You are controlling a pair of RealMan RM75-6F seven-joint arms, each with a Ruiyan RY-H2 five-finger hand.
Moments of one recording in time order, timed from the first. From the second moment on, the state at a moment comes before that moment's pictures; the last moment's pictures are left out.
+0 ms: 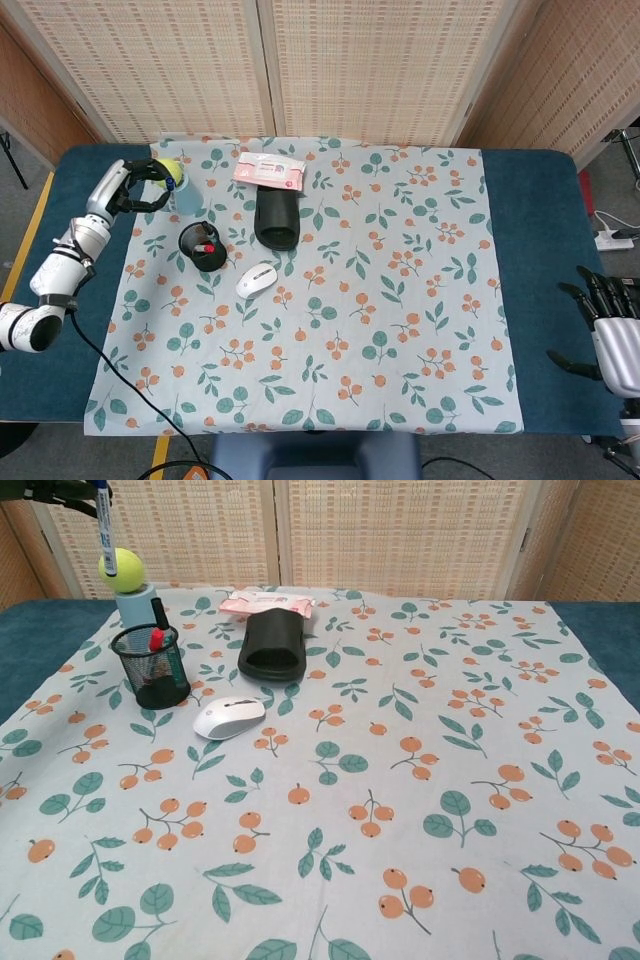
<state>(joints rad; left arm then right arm) -0.76 -1.22 -0.57 -1.15 1.35 0.45 -1.07 0.07 -0.88 0.05 -1.86 -1.47 1.46 -0.04</state>
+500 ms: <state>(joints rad) -0.84 -1.32 -0.31 -0.96 1.56 0.59 -1.45 0.08 -0.90 0.07 -1.86 -1.42 1.43 -0.08</state>
